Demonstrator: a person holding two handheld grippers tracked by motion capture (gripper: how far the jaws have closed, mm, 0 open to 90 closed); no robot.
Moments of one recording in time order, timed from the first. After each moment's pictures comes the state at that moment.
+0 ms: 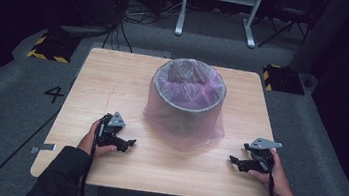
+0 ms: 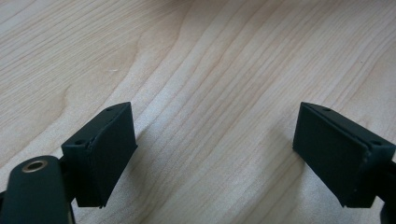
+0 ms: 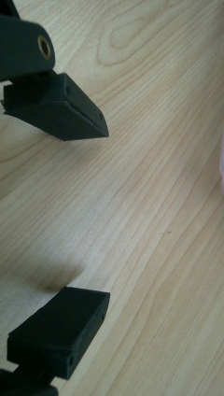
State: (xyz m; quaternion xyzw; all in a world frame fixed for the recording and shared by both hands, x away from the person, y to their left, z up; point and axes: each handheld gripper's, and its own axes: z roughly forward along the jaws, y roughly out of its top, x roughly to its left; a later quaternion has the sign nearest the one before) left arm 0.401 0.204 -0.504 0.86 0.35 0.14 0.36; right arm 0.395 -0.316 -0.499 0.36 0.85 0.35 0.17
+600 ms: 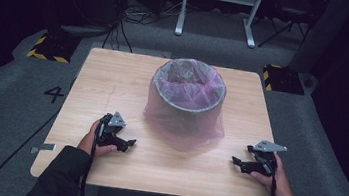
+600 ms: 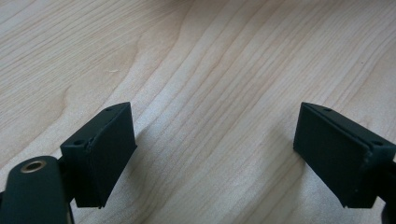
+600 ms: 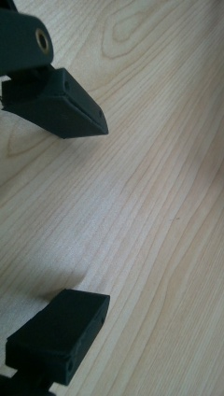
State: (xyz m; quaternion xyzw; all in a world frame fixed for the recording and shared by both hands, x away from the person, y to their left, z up) left arm 0.402 0.203 -0.504 0.86 0.35 0.14 0.36; right arm 0.390 -0.326 -0.503 0.38 0.83 0.36 0.17
